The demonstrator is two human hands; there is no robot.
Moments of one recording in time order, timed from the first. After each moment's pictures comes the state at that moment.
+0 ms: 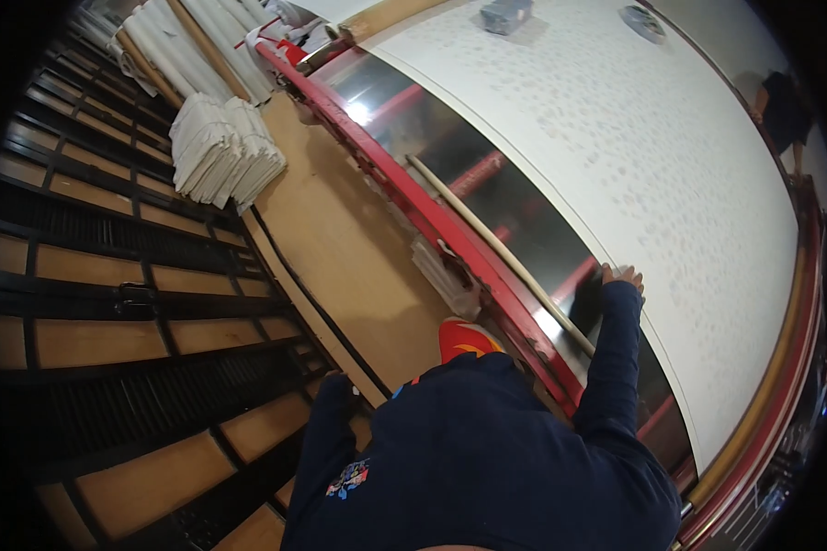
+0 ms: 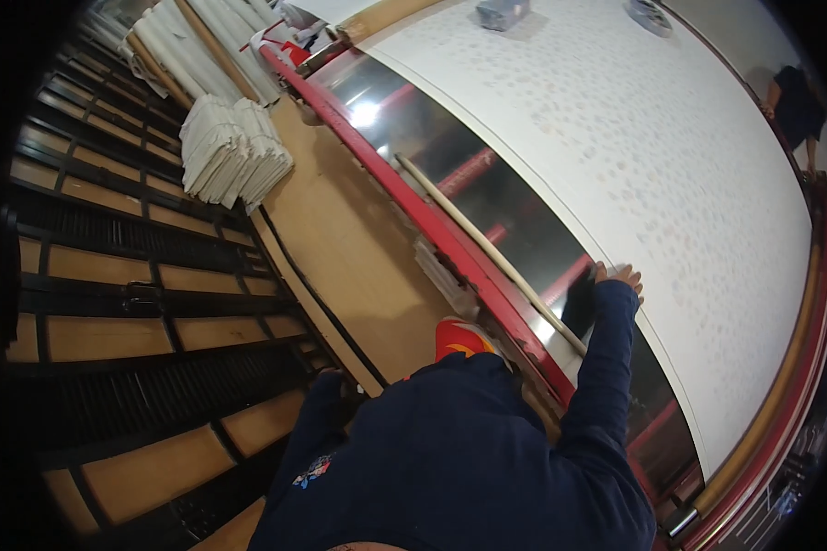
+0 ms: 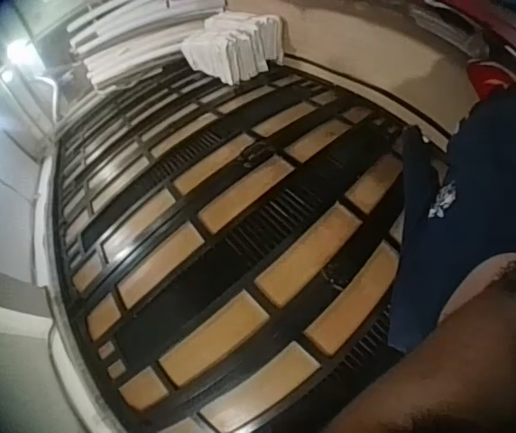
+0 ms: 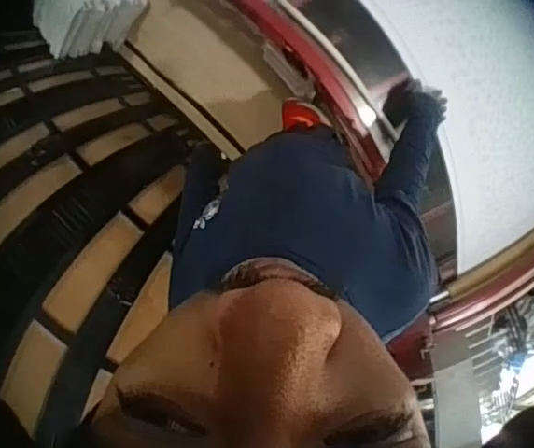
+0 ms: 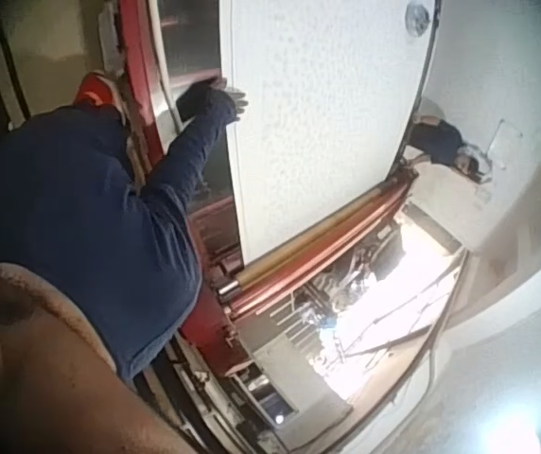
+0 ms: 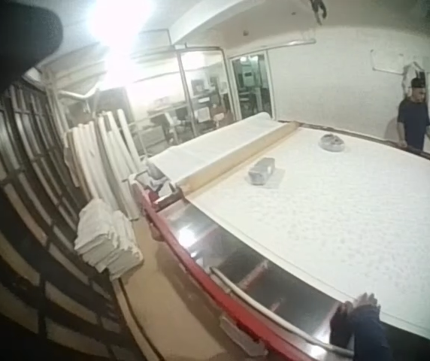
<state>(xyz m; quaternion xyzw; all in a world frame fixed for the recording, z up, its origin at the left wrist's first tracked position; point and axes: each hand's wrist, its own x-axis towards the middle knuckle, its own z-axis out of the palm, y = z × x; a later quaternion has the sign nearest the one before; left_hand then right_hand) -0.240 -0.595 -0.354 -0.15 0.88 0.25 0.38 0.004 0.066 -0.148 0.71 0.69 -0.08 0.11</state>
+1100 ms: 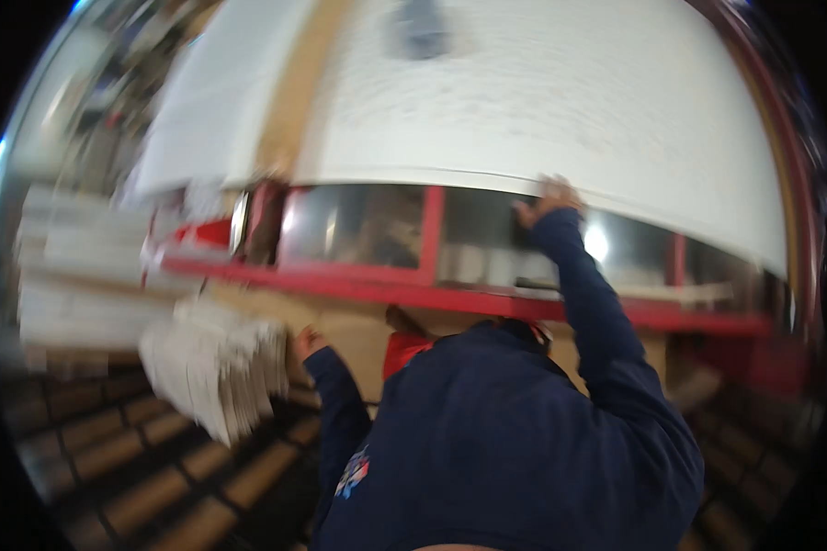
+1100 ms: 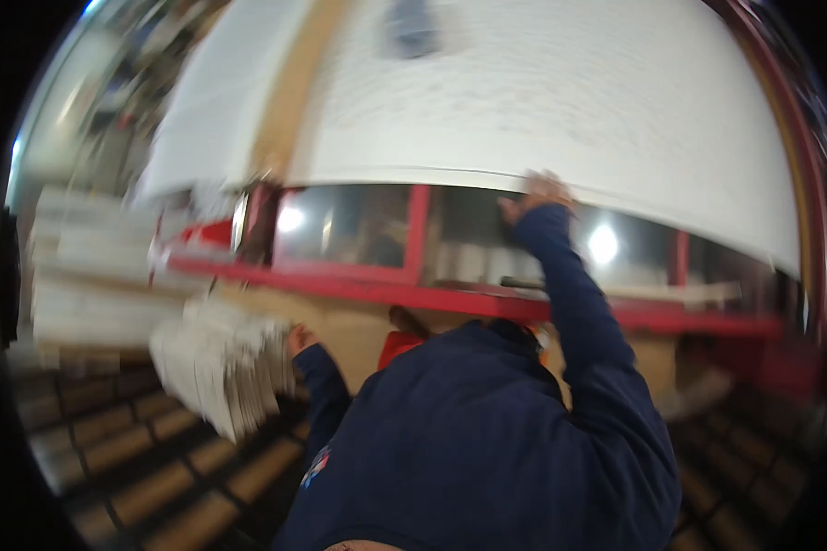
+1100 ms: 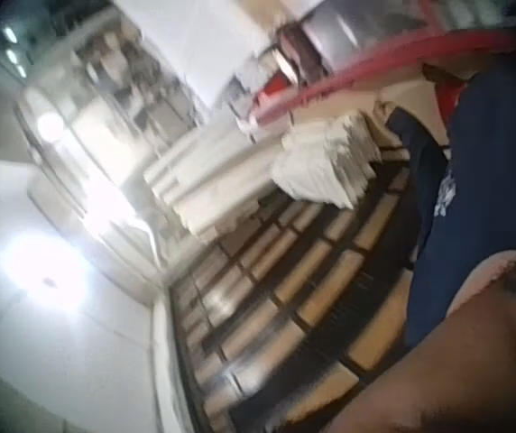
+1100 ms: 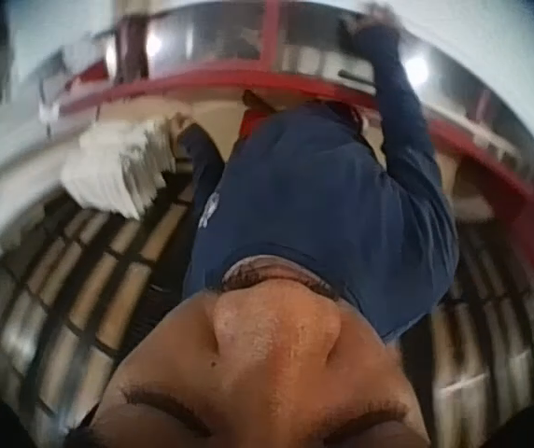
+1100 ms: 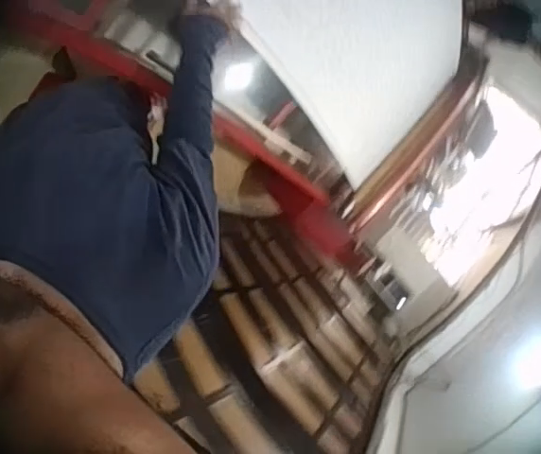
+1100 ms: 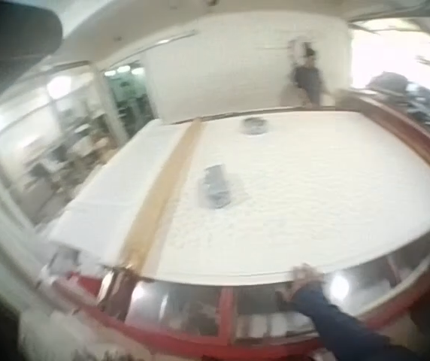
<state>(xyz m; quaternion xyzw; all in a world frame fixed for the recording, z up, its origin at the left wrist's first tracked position) -0.940 -0.298 -0.291 0.25 0.84 0.48 0.09 -0.481 0.035 -0.136 0.71 0.70 -0.05 0.05</state>
